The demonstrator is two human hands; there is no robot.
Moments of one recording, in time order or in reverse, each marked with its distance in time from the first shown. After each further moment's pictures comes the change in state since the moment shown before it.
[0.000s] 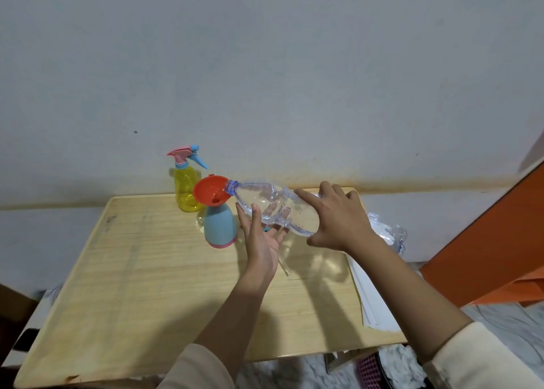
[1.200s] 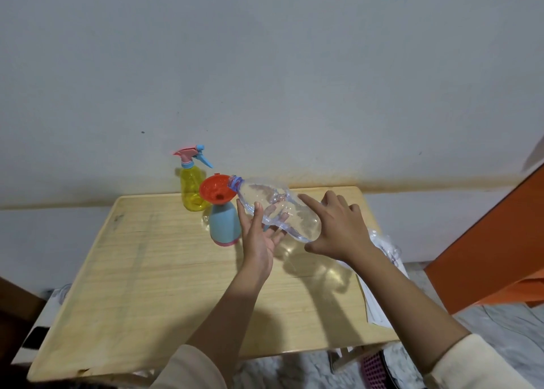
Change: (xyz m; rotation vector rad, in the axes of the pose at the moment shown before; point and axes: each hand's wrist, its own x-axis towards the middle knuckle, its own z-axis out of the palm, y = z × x) left_hand -0.007 0.015 -0.011 0.154 -0.033 0.003; right_hand -0.014 -0.010 0.019 0.159 0.033 0.068
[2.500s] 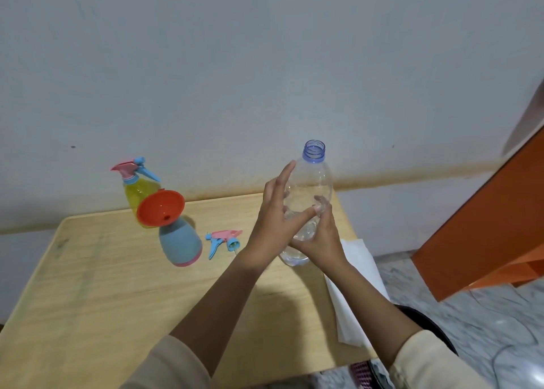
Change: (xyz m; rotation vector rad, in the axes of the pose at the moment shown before) left_hand 0.026 -0.030 0.105 0.910 -0.416 0.373; right_hand 0.028 0.087 0.081 0.881 0.250 0.289
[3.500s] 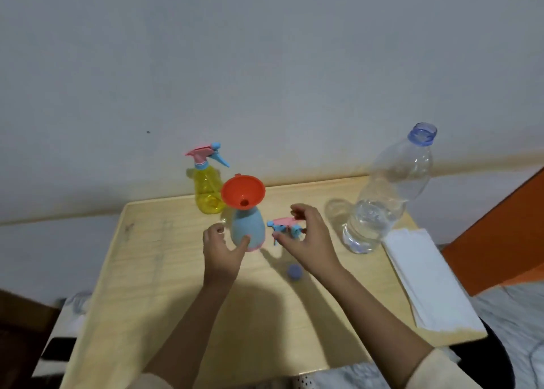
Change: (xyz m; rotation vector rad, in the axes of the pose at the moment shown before) left_hand -0.084 -0.142 -0.195 0.303 0.442 -0.374; right_hand -0.047 -0.101 0.140 0.072 -0.061 -0.068
